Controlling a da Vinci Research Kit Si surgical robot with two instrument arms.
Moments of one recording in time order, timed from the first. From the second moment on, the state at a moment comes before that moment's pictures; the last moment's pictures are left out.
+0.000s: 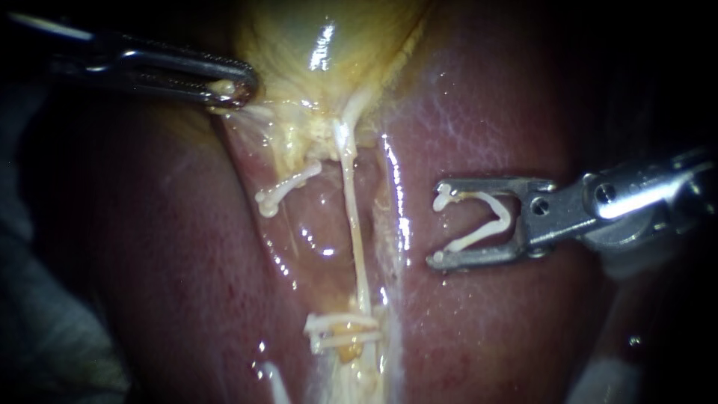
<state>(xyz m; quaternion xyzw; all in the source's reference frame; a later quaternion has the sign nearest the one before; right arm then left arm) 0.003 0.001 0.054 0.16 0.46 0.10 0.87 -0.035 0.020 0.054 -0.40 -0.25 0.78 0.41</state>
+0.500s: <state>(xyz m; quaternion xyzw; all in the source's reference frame) 0.007 -0.001 0.058 0.25 0.47 0.15 0.83 -0.035 0.020 0.054 -0.40 -0.25 0.78 0.41</state>
